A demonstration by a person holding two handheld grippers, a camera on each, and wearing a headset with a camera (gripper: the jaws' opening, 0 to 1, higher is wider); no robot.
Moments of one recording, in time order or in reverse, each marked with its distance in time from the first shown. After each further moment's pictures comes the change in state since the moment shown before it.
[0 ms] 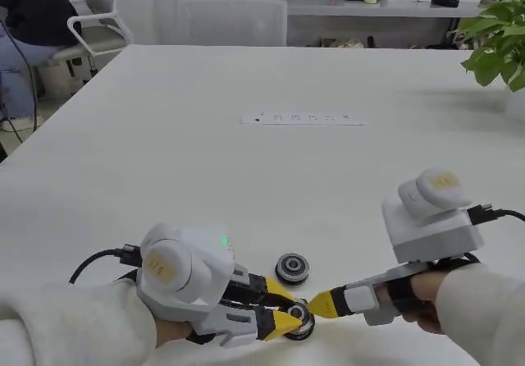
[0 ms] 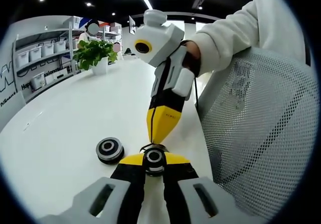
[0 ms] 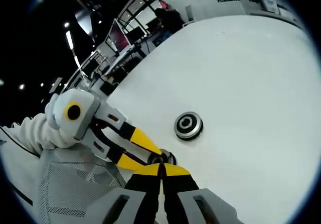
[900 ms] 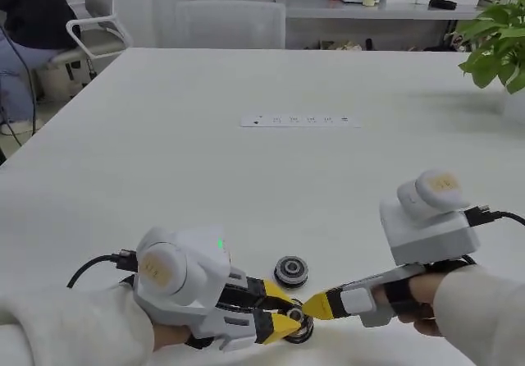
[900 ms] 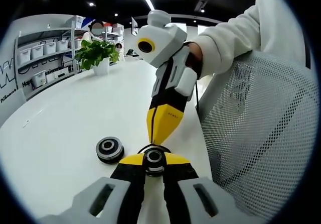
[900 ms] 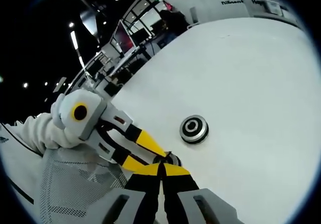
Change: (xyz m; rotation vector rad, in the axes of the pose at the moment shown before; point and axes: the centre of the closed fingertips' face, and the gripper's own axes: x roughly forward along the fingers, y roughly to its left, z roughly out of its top) left arm 0.000 0.000 0.000 -0.024 -0.019 0.000; right arm 0.000 0.007 0.004 -0.011 -0.020 0.041
